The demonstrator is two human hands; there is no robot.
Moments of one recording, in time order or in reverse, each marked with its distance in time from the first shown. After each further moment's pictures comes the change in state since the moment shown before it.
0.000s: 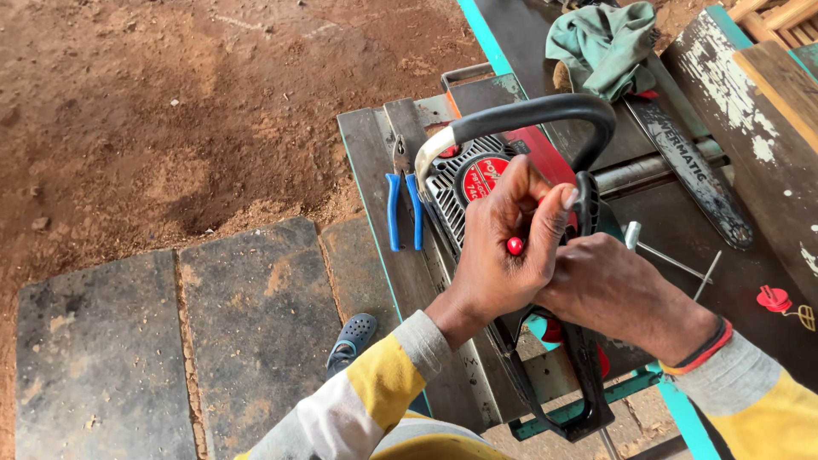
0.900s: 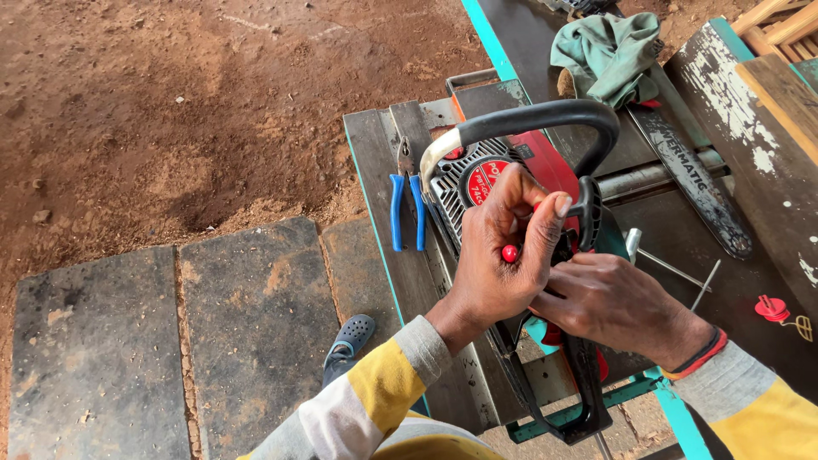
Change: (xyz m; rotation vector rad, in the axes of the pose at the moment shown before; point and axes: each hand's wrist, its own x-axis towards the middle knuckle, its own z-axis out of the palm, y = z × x) left_hand -0.007 -0.001 -0.001 -0.145 0.020 -0.053; right_hand -0.019 -0.002 0.013 0.025 0.104 -0.100
